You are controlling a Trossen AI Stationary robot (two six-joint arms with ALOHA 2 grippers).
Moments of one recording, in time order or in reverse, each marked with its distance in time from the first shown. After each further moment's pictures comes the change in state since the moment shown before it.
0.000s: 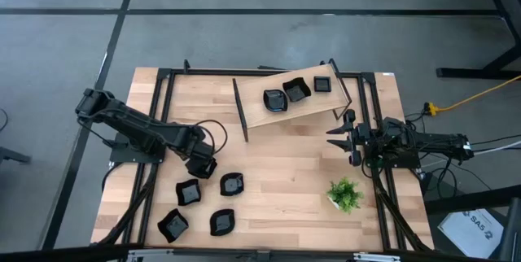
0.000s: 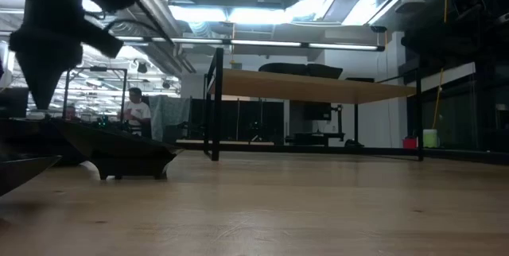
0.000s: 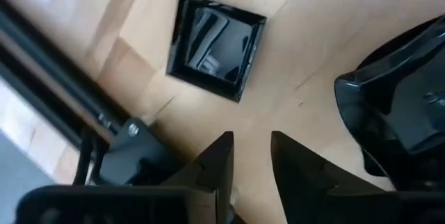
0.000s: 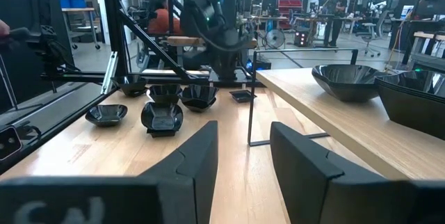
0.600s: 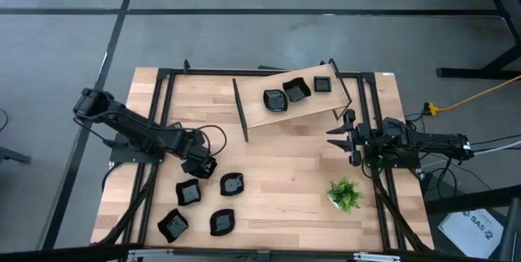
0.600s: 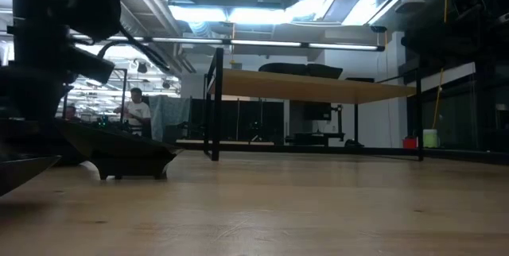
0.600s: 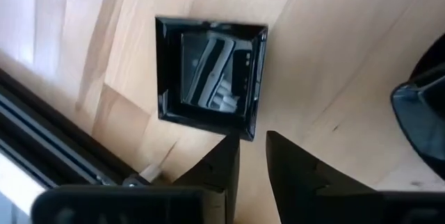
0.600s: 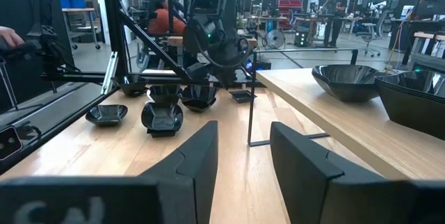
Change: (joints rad) left arm -0.015 -0.027 -0.188 0.212 -0.088 0.187; right arm 0.000 0.000 0.000 0.000 0.000 0.000
